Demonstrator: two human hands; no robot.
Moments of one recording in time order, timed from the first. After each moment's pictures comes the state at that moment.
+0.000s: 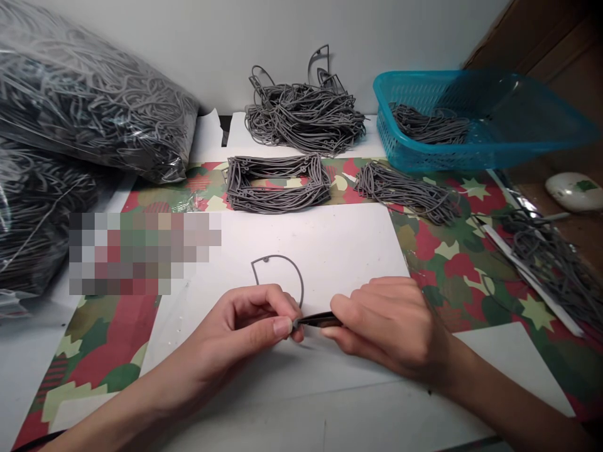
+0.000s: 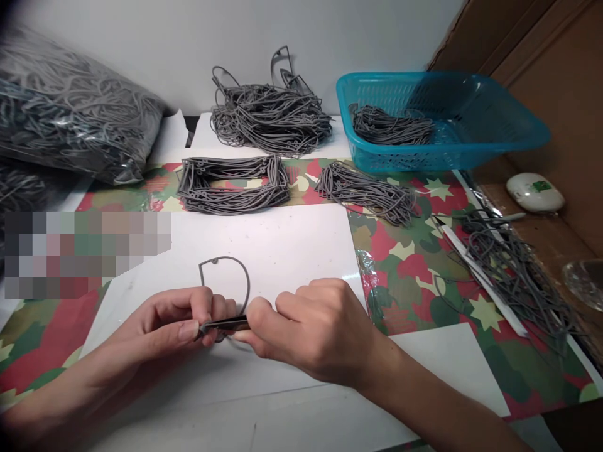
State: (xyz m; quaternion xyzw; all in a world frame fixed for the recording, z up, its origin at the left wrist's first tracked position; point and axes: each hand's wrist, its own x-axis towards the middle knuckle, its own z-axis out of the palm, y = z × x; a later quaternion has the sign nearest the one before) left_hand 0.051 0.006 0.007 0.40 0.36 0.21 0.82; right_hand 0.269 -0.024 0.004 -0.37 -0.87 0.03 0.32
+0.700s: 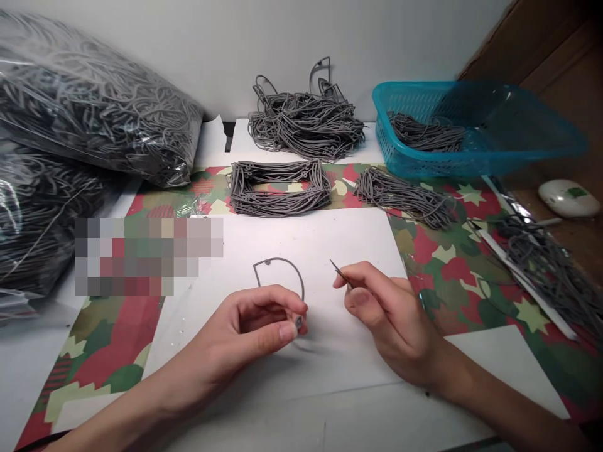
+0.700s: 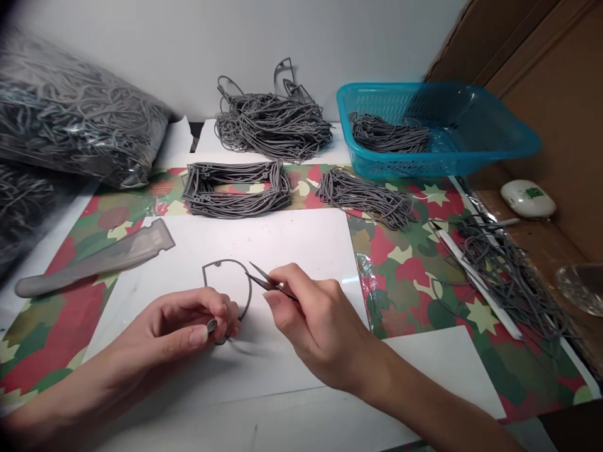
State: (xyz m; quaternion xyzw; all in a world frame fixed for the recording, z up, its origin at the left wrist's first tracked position) left_hand 0.051 0.005 0.006 0.41 0.38 0.21 0.80; right_hand 0.268 -0.029 0.007 -0.49 -0.70 0.36 0.37
